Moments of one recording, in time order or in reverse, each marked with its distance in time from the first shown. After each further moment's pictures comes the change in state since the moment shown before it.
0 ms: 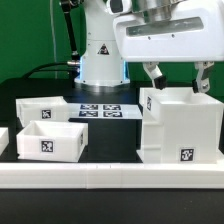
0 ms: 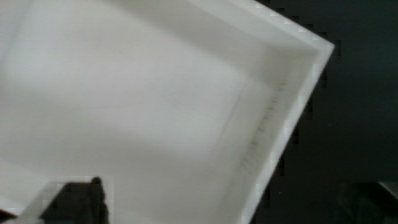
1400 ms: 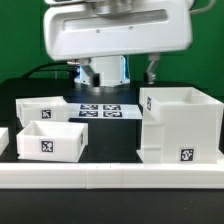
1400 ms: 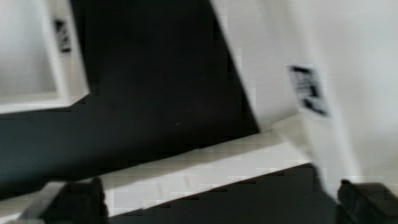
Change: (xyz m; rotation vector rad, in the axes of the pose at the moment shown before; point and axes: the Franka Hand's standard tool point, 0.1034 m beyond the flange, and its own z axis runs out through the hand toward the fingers) arm 0.067 0.069 -0.029 -0.140 0.064 -0.788
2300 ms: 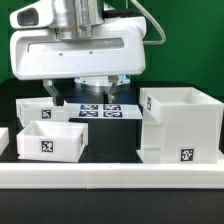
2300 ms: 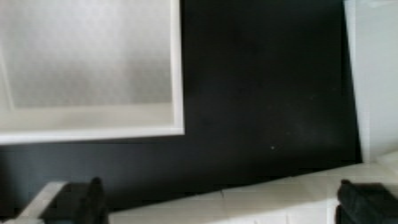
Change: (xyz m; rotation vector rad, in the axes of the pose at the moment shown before) arm -0.018 0.057 0.033 -0.027 0.045 -0.014
